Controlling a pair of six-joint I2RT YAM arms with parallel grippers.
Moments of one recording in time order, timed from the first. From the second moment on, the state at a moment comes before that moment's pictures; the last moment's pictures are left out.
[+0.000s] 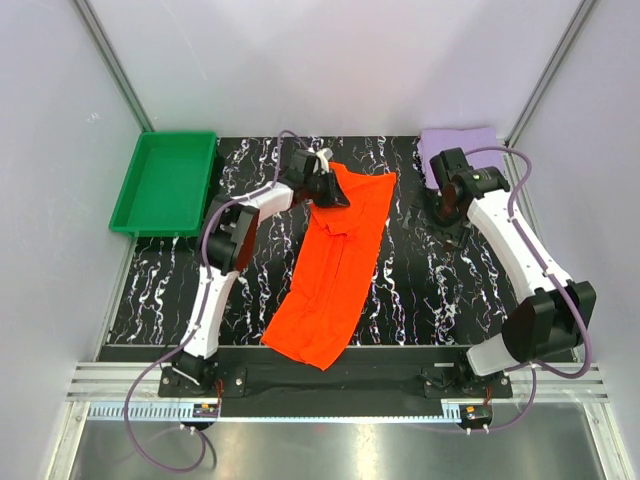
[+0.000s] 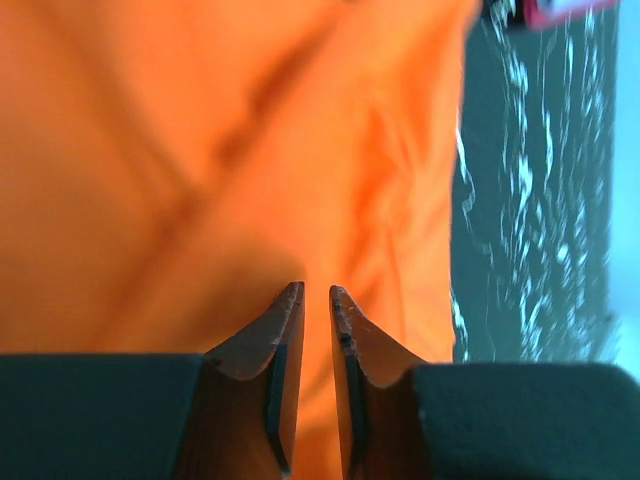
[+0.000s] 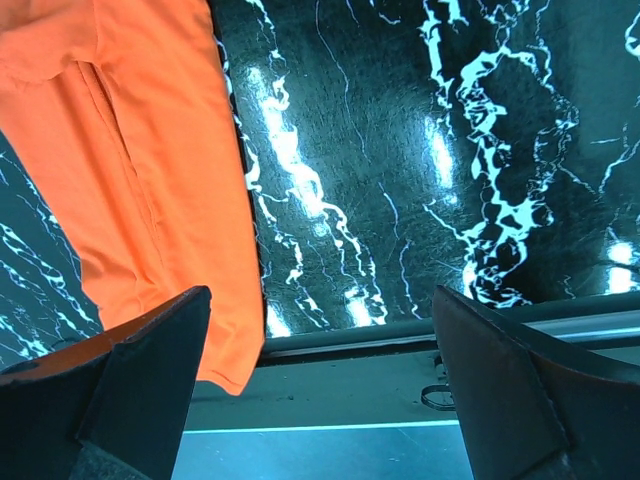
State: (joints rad) left arm -0.44 2.40 1.80 -0.10 0.52 -0.59; right arm 0.27 1.49 1.46 -1.20 0.02 0.62
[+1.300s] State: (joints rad) left arm -0.30 1.50 1.34 -0.47 0.50 -0.48; right arm 0.51 1.39 0.70 -0.55 -0.65 0.80
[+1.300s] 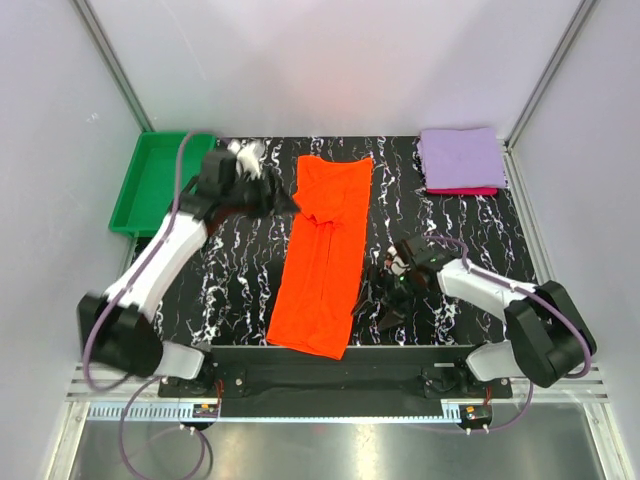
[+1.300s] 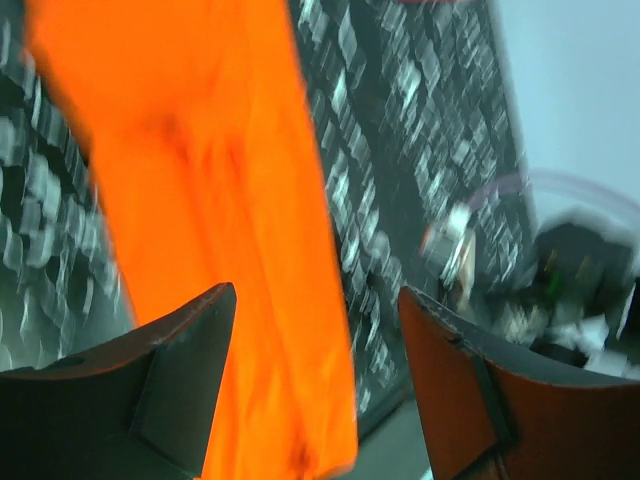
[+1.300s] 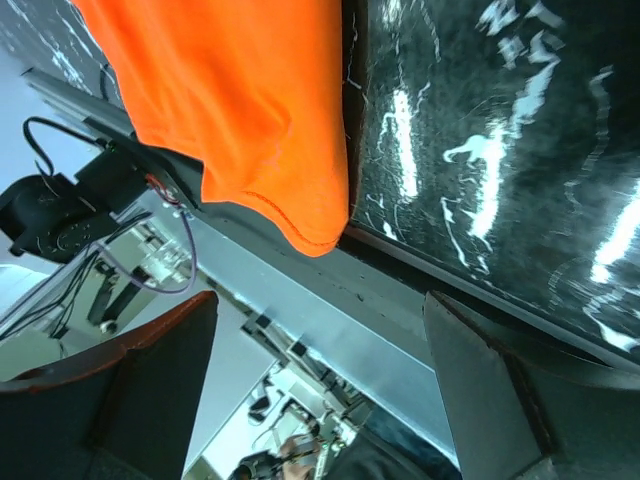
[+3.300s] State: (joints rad) left arm -0.56 0.82 0.28 -0.48 0.27 -0.99; right arm 0.94 1.48 0.39 0.20 -0.46 1.38
